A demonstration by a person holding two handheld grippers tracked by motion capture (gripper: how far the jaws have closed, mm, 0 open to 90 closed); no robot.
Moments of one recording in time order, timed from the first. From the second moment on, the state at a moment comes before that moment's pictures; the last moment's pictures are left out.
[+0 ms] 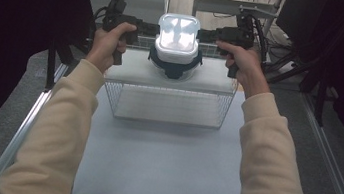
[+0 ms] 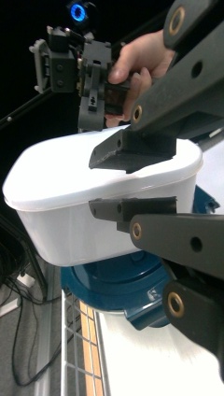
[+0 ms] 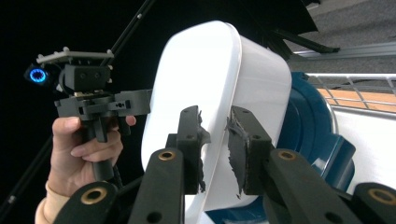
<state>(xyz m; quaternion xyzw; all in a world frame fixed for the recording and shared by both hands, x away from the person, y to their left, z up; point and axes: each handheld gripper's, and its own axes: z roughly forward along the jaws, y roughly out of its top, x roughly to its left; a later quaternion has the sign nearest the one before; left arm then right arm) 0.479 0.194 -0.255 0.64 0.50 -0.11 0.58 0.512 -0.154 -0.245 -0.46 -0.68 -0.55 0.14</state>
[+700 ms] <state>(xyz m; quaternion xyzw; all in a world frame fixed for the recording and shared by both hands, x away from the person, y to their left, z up) 0.490 0.192 -0.275 0.60 0.53 -0.11 0.59 0.520 -0.141 -0.248 -0.48 -0.68 -0.55 0.10</state>
